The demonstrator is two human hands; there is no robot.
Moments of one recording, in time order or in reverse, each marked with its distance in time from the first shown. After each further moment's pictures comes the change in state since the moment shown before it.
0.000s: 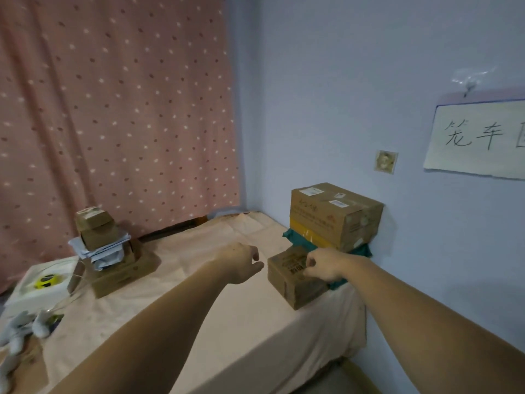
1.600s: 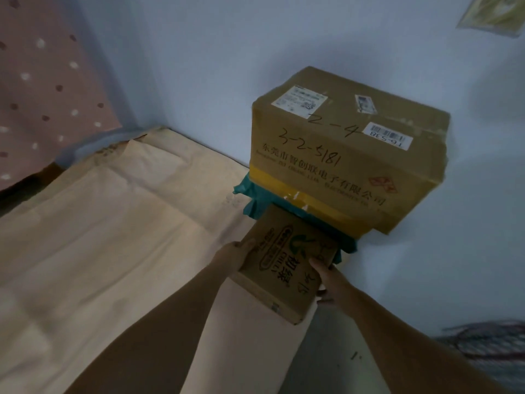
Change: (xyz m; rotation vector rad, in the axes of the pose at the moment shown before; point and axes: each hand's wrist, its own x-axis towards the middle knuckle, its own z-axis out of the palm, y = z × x) left_hand 0.476 -0.051 0.320 -0.713 -0.726 -0.171; right_hand 0.376 0.164 0.182 1.393 0.054 0.975
